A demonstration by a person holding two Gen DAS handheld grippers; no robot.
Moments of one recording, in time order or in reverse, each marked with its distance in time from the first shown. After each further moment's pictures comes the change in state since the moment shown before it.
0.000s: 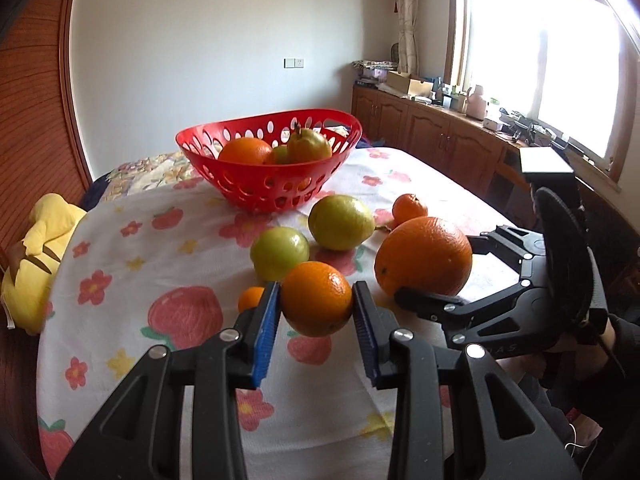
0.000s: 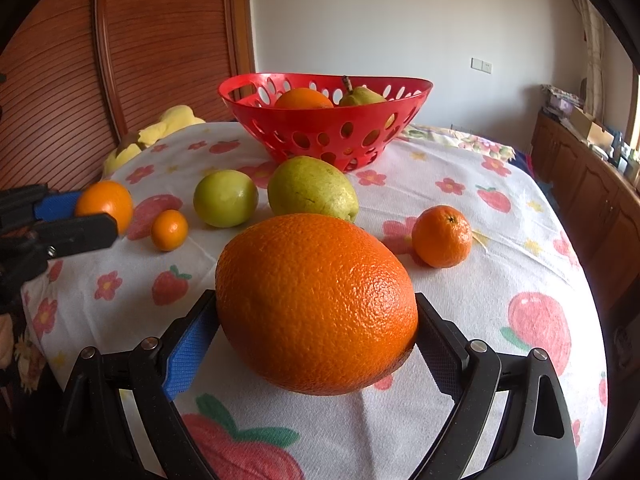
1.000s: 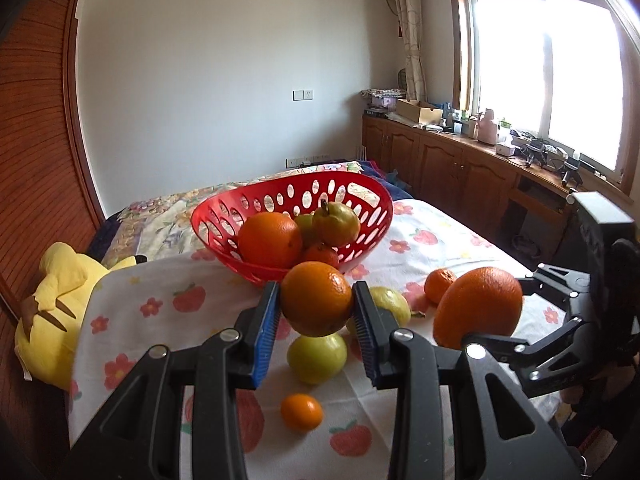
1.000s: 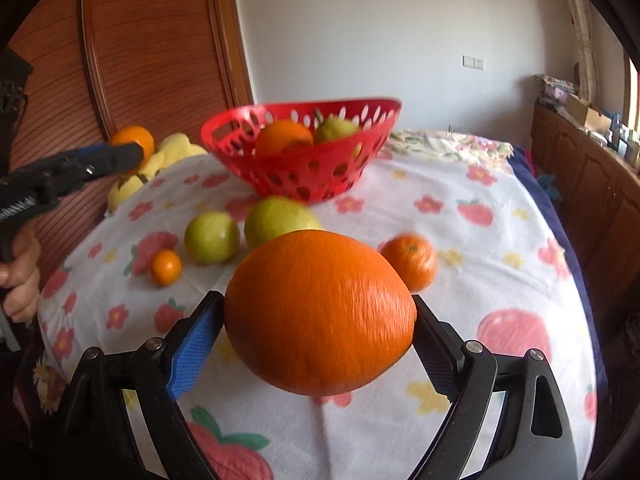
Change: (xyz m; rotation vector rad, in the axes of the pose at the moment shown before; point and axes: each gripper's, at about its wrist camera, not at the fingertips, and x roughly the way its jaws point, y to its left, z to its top) left arm 0.018 0.023 0.072 0.032 -0.107 0.052; right arm -0.024 -0.035 0.027 0.062 -0.062 0.038
